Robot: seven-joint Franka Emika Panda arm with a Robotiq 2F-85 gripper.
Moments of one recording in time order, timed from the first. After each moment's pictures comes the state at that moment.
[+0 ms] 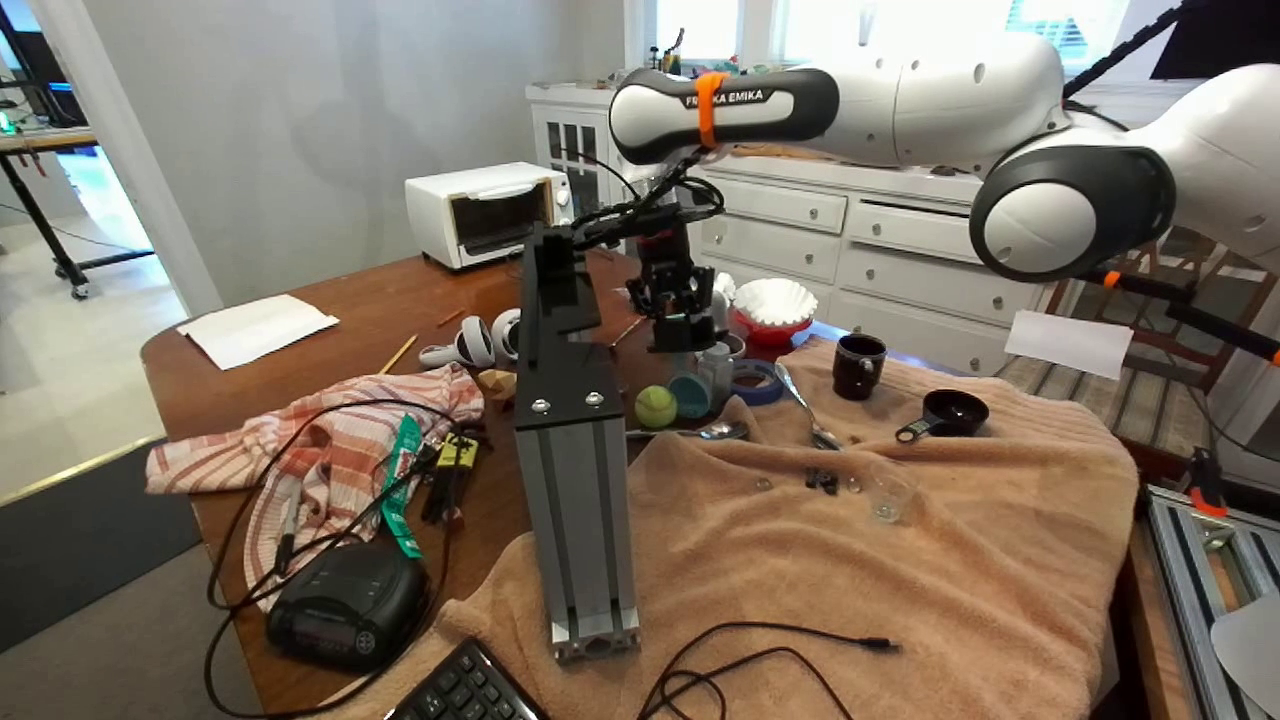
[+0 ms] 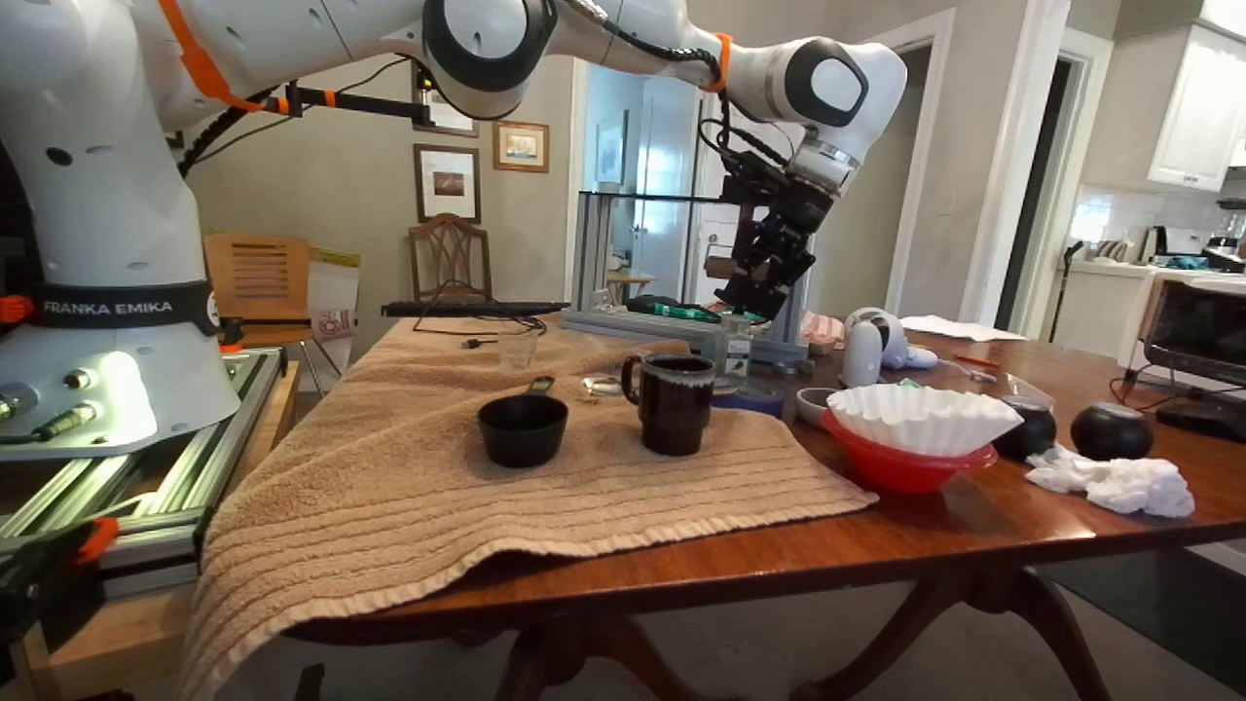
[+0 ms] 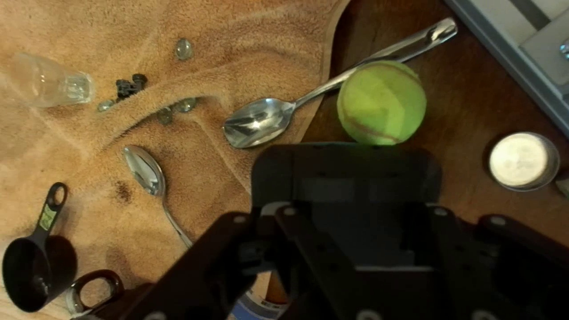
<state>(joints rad) -0.14 1.14 -0.08 -0.56 0.20 1.34 1.41</state>
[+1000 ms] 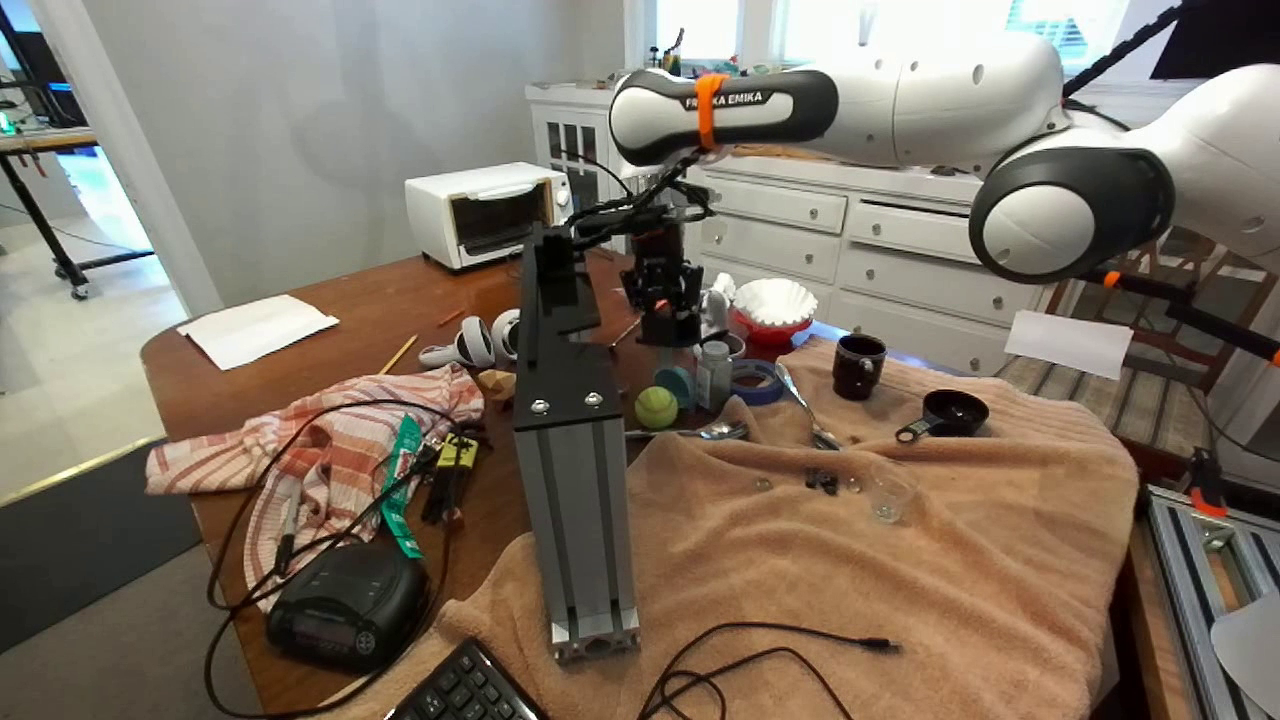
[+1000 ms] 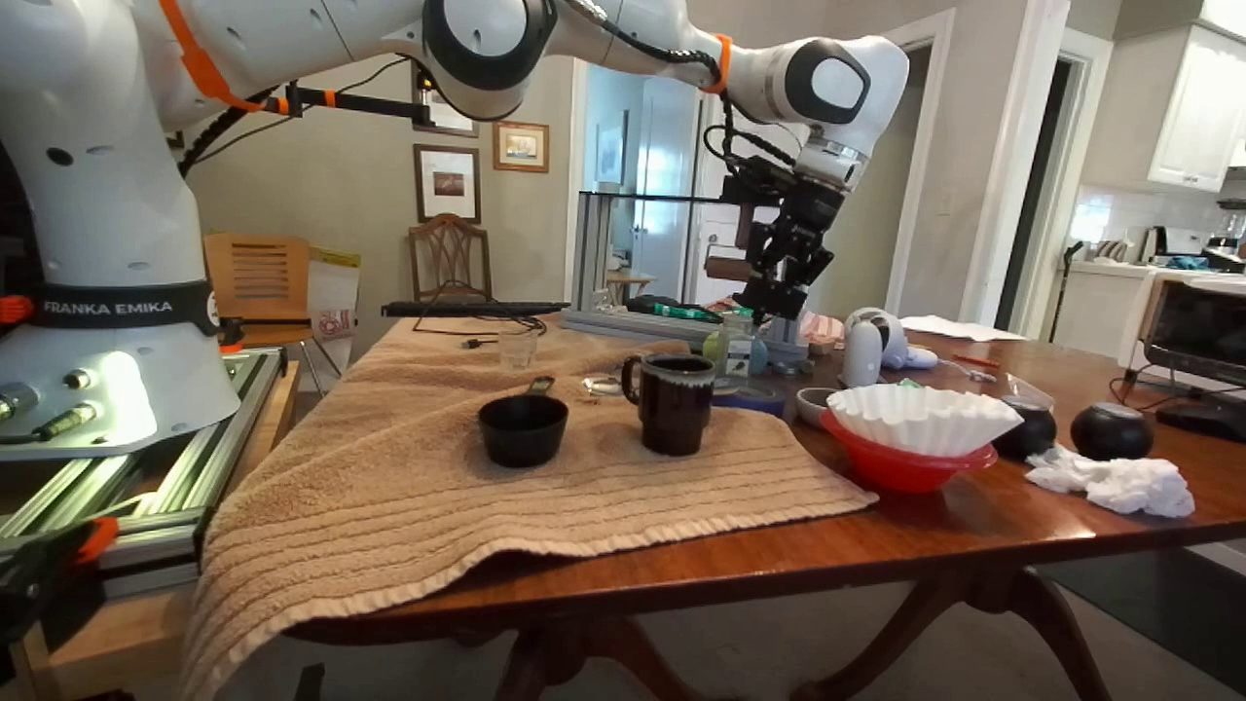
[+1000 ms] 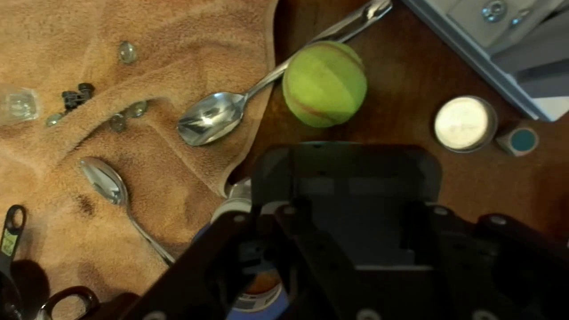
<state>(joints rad) -0.14 1.14 -0.09 -0.56 0.21 1.44 1.50</state>
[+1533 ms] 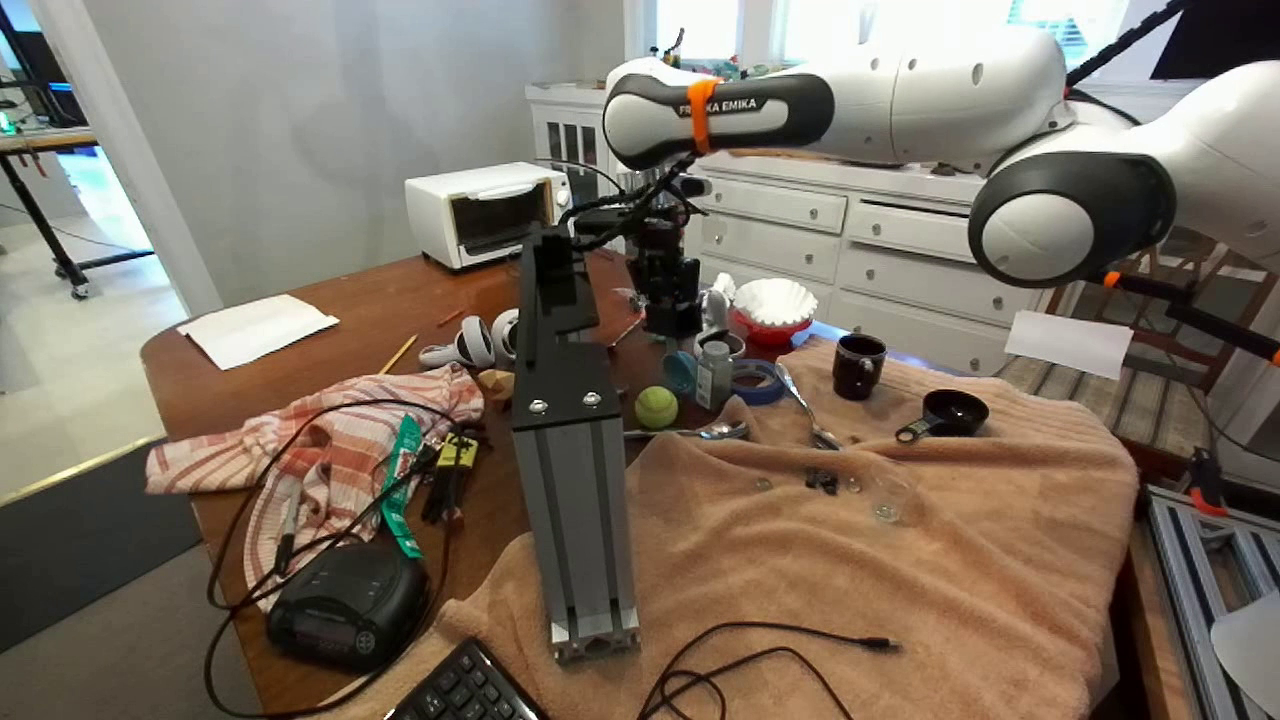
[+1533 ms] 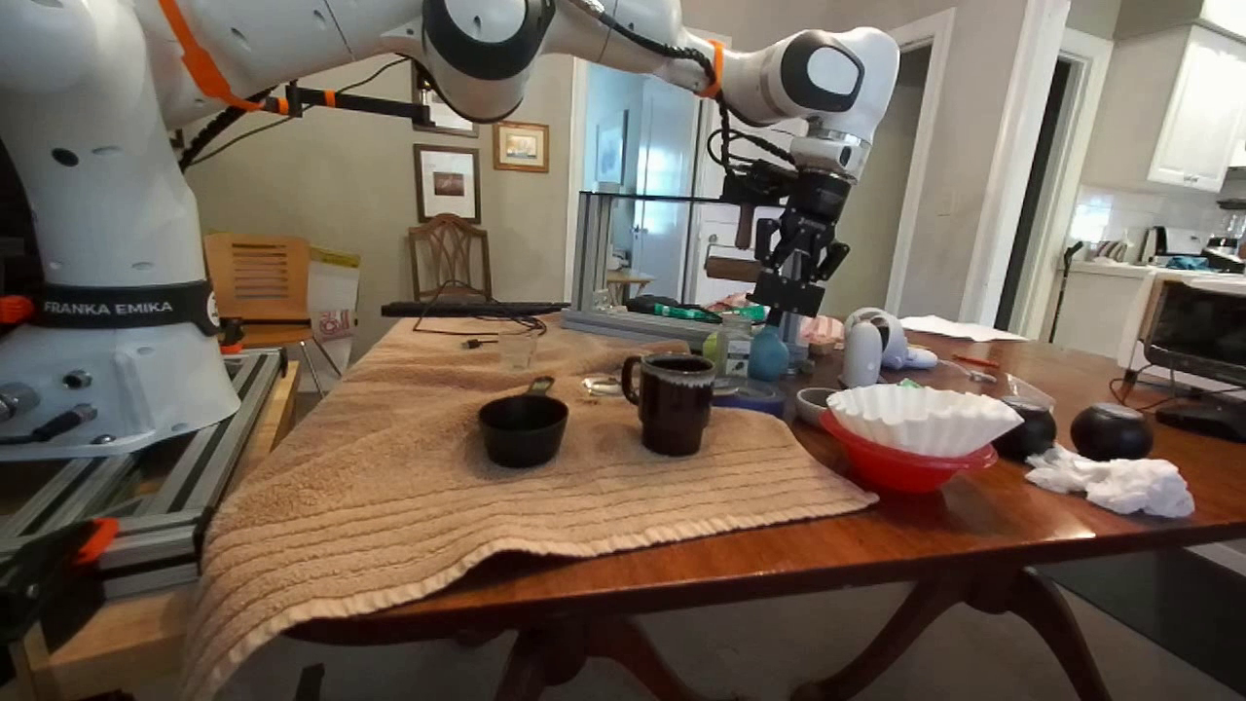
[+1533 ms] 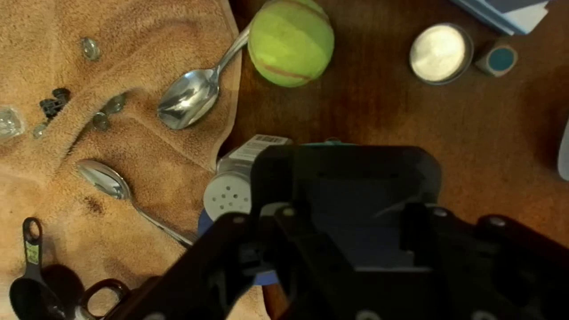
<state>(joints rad) -0.09 1.13 -0.18 -0.56 0.16 1.47 1.68</state>
